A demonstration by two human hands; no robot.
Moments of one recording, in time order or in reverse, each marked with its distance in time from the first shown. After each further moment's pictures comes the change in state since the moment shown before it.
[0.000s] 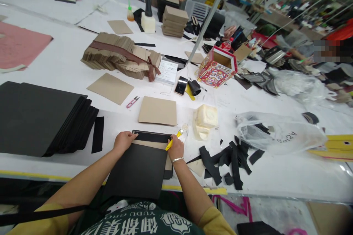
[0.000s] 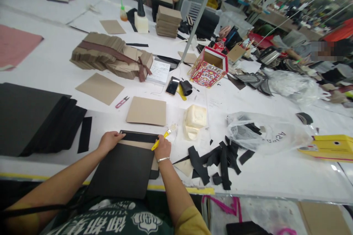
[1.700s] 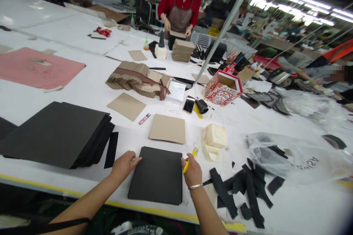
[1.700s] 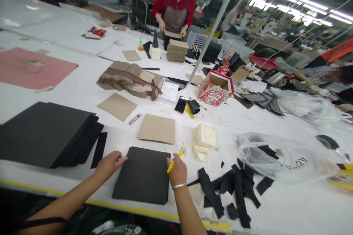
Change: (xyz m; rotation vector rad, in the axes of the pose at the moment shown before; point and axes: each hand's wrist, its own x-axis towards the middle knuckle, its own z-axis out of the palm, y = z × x) left_hand -0.042 -0.025 -0.037 0.219 0.164 0.408; right_hand -0.002 0.009 -0.039 0.204 0.164 -0.049
